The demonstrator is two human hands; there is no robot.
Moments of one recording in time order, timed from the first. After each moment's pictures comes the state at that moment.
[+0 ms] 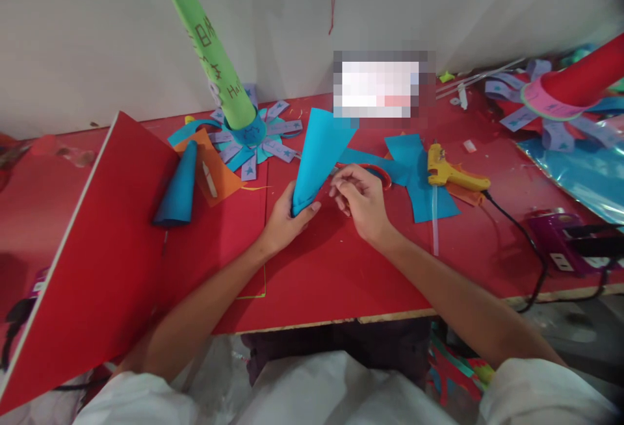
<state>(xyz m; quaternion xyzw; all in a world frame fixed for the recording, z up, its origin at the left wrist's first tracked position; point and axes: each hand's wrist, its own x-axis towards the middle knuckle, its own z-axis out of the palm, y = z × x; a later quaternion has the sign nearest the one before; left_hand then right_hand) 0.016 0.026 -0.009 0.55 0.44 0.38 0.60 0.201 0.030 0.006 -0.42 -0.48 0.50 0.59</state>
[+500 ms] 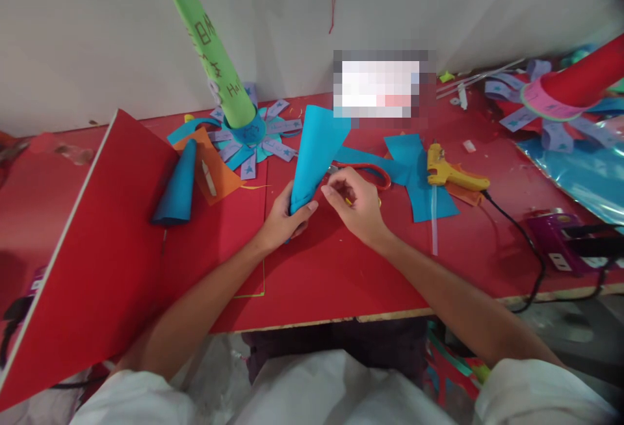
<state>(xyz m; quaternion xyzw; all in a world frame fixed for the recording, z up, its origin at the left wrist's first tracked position) 0.011 0.027 -0.006 0.53 0.38 0.37 0.66 0.202 0.021 0.010 -0.44 -0.64 0.33 0.54</state>
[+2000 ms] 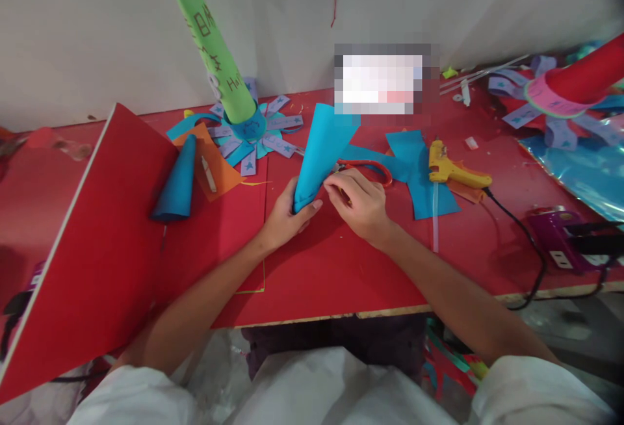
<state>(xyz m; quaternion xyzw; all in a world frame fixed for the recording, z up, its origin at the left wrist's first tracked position) 0.015 0.025 -0.009 0.57 0.39 0.38 0.62 0.211 0.027 -0.007 -0.40 -0.77 -0.06 0.48</state>
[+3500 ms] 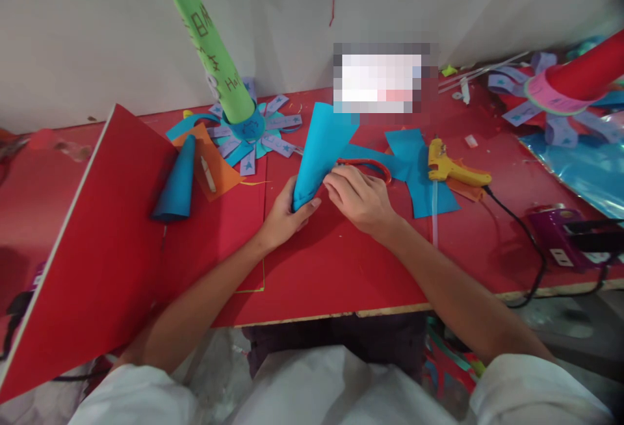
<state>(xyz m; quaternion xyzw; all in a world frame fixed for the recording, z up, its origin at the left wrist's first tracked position) 0.016 0.027 -0.010 0.56 0.39 0.38 0.63 0.224 0.033 -0.006 -0.38 -0.82 -0.16 0.39</state>
